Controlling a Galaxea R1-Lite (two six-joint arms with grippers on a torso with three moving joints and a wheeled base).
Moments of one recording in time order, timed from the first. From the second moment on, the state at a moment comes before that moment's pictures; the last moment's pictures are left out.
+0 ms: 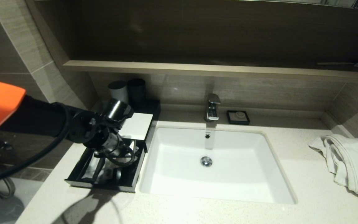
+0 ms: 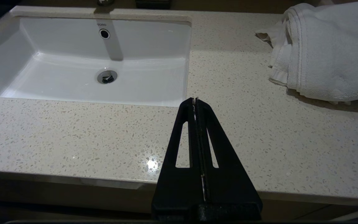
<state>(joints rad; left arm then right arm) -0.38 1.94 -1.25 0.27 0.21 -0.32 0.00 0.00 0.00 0.00 0.00 0.00</state>
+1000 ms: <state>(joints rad) -0.38 1.95 -1.13 0.05 0.22 -0.33 0.00 0.00 0.00 0.00 0.00 0.00</state>
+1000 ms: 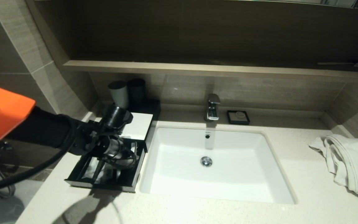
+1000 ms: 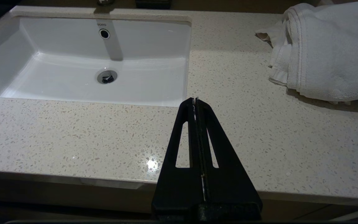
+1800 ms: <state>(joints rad) -0.38 1.93 -1.11 0.00 0.22 -0.33 0.00 0.00 0.00 0.00 0.00 0.00</state>
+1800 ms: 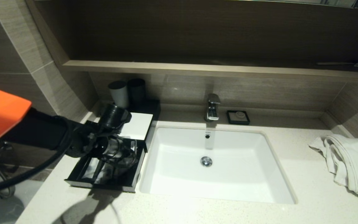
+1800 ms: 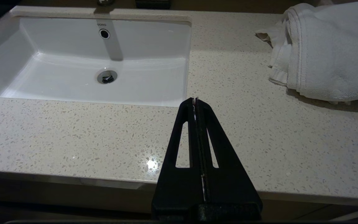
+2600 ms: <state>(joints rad) -0.38 1.80 -1.06 0.01 0.21 -0.32 0.00 0.00 0.00 0.00 0.00 0.00</state>
